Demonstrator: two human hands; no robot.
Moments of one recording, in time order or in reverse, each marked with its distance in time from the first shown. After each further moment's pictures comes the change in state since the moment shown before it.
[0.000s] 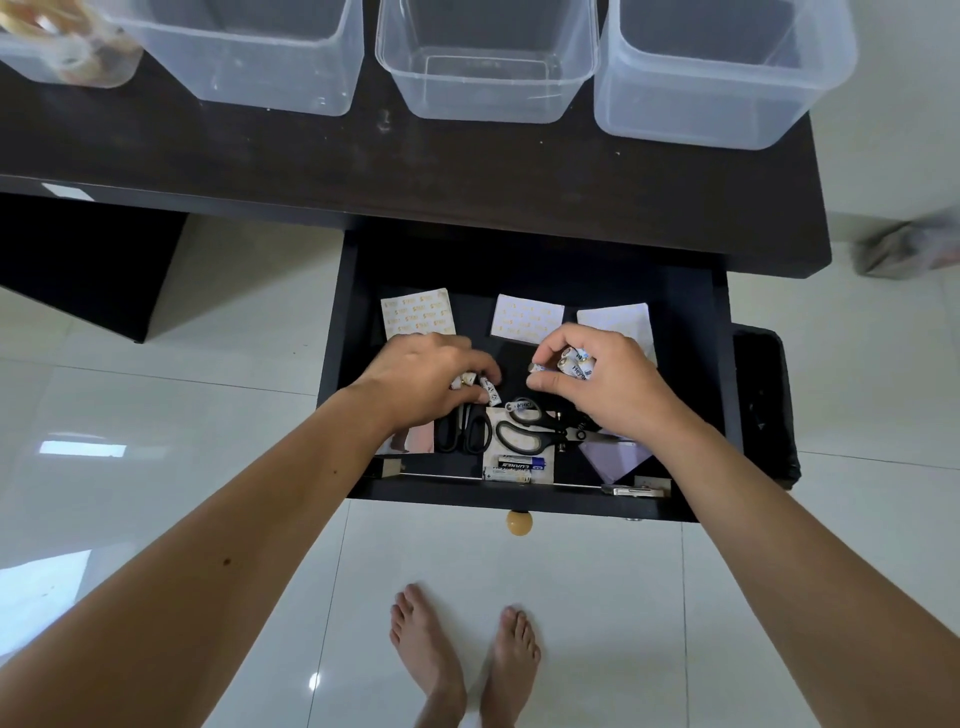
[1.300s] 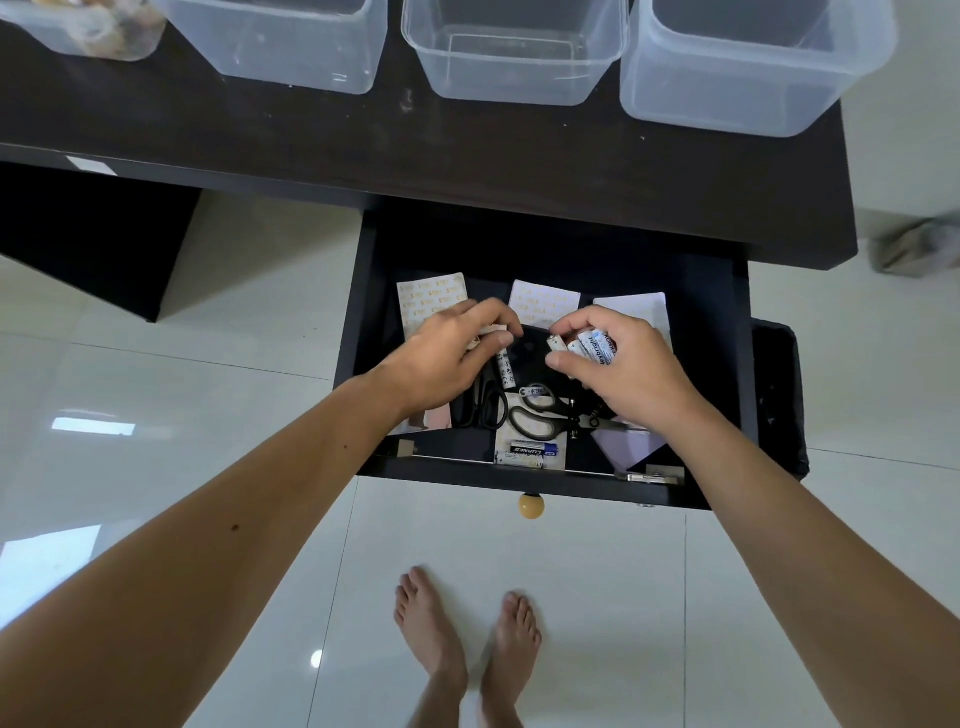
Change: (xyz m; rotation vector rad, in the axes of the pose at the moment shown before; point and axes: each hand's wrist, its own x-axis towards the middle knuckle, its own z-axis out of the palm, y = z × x) left_hand -0.005 0.007 0.000 -0.498 0.115 -0.069; right_hand -0.003 -0.002 0.000 0.019 0.052 0.032
